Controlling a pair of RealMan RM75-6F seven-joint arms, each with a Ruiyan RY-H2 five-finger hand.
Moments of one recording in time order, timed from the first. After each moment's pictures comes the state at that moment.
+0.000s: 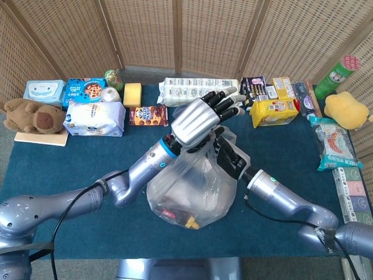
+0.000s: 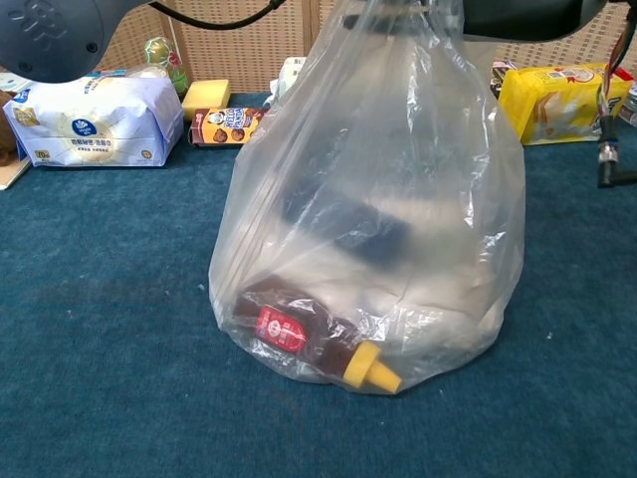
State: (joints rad) left arm -1.27 -1.65 -0.41 -1.21 1.46 1.11 0.00; right arm 0.89 -1.11 0.18 -1.75 -1.51 0.86 1.87
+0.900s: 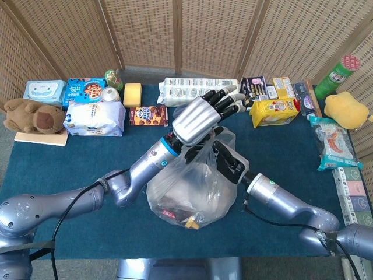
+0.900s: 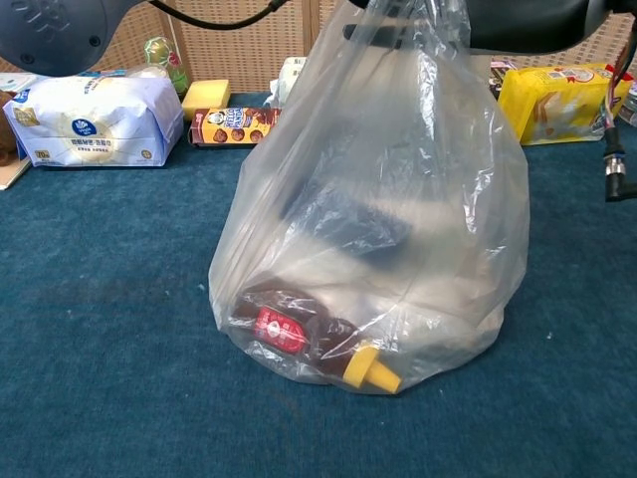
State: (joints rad) left arm -1.28 -1.64 -0.40 -1.21 1.42 1.09 0.02; right arm 0.89 -1.09 0.18 -1.76 -1.54 0.83 1.90
